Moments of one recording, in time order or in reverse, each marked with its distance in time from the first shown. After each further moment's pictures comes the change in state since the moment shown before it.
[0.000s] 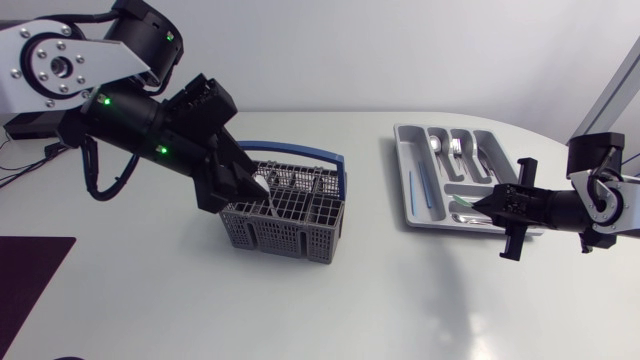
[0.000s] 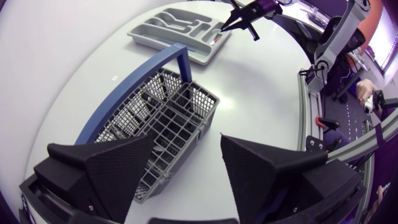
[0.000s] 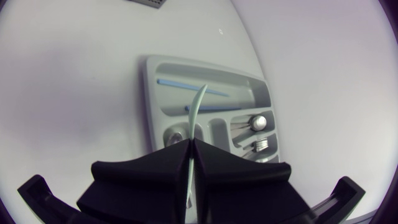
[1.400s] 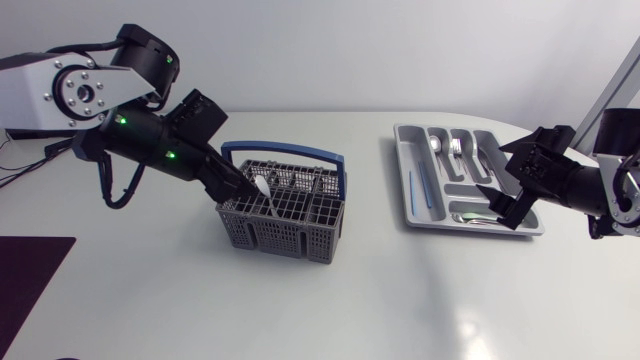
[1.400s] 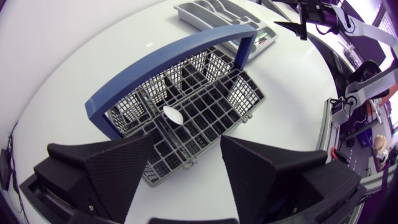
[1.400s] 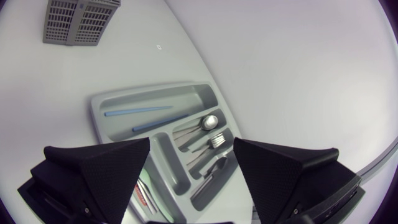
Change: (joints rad) left arm 0.070 0.048 -0.065 0.124 -0.098 -0.237; right arm 0.040 -0.174 -0.007 0.125 0.050 0.337
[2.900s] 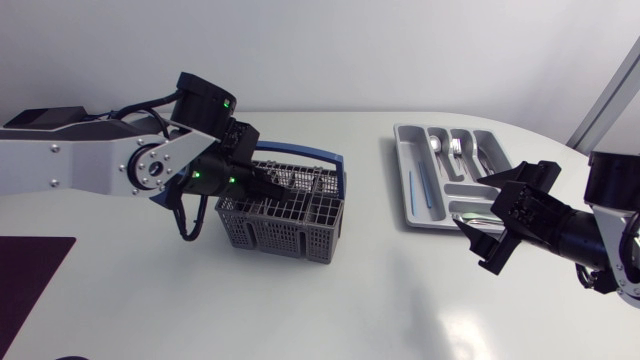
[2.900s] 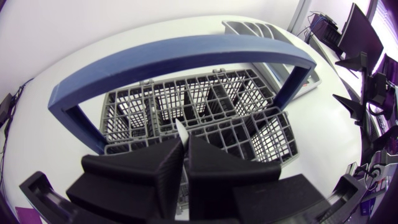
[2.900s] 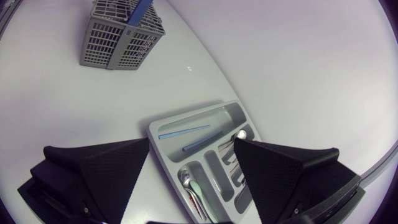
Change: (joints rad) left arm -0.181 0.063 -0.180 0.465 -0.335 -0.465; right arm 0.154 -0.280 -0.230 -0.057 0.026 0.125
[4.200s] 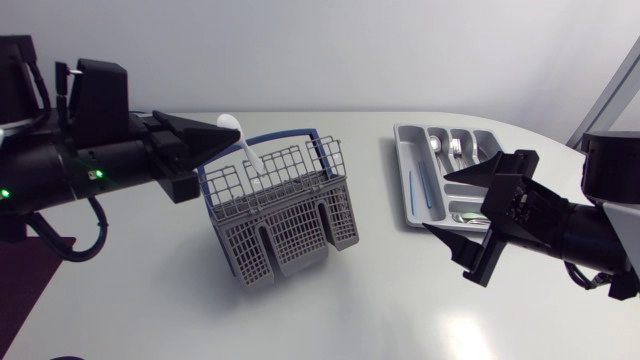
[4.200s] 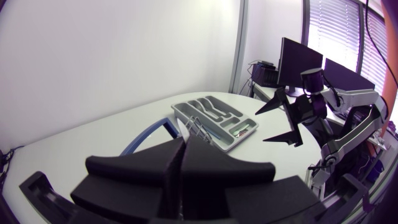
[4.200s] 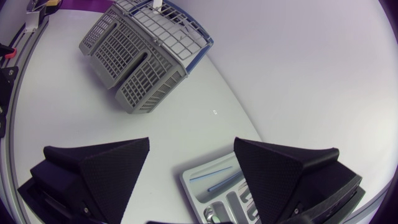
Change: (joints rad) left arm 0.103 -0.575 -0.237 0.152 0.385 0.113; right arm 0.242 -0.154 0.080 -0.214 -0.024 0.121
